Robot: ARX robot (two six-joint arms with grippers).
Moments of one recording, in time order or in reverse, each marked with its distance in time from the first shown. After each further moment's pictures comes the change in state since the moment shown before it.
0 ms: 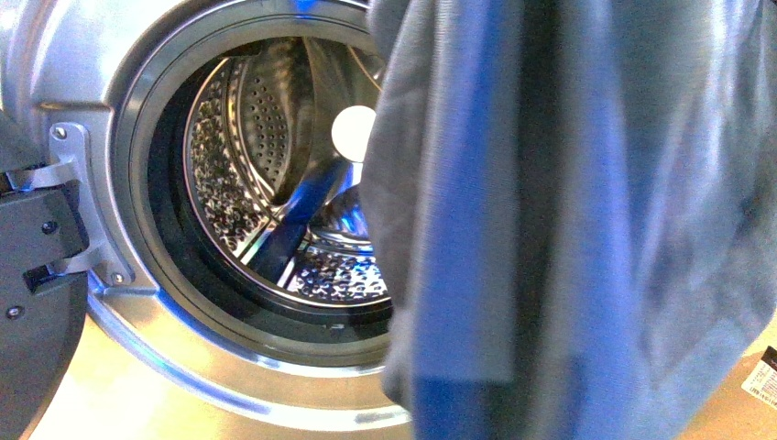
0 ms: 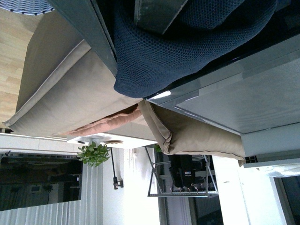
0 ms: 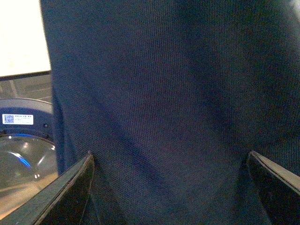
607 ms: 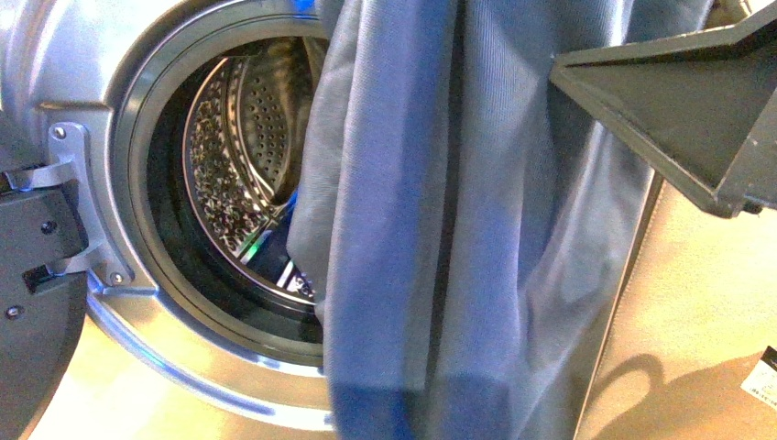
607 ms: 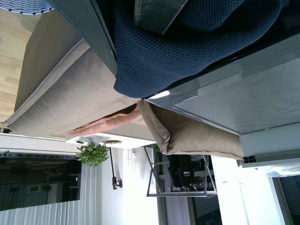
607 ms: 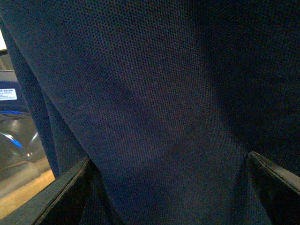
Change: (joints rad) left arm 0.002 0.002 0.003 0.000 0.000 0.000; right arm 0.060 0.037 0.036 -0.148 0.062 -0.060
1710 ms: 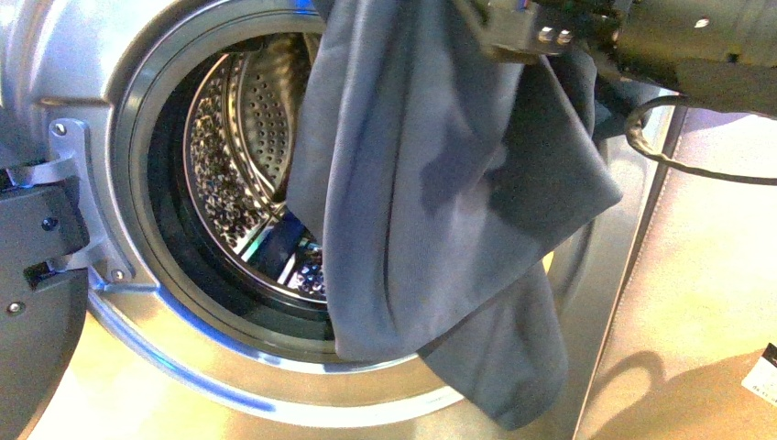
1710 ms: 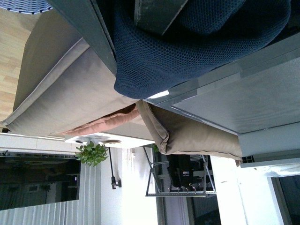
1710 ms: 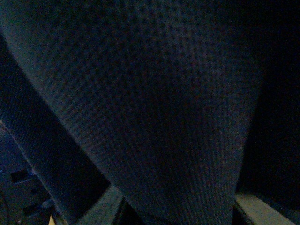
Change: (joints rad) left arm 0.000 0.000 0.001 0.000 0.000 0.000; right arm 0.121 0.169 0.318 -0.083 0.325 -0.230
